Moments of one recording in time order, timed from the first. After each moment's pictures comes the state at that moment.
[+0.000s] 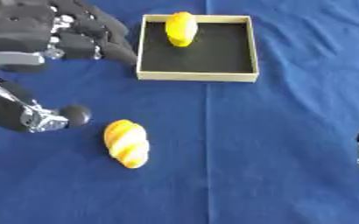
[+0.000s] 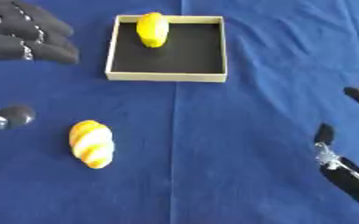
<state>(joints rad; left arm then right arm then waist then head) -0.96 0.83 -0.43 -1.97 -0.40 -0.32 -0.79 0.19 -0.69 0.00 -1.98 0.66 -0.40 -0.85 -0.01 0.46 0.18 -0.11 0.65</state>
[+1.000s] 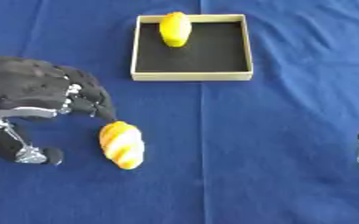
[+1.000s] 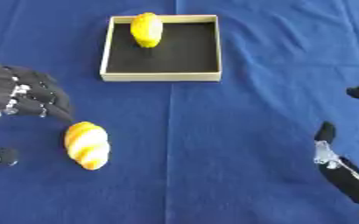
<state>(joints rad) -0.89 0.91 -0.57 -1.87 -0.45 -0.33 -0.78 0.18 -0.66 0.00 -1.98 0.60 -0.39 -0.86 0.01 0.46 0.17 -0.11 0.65</state>
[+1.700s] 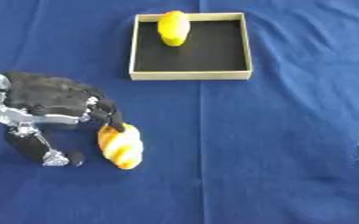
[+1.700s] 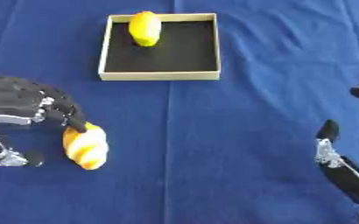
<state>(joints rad) -0.91 0.80 -0.64 -1.74 -0.46 -0.33 -0.78 0.18 -0.65 0.01 -1.98 0.57 -0.37 -0.88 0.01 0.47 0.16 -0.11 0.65</state>
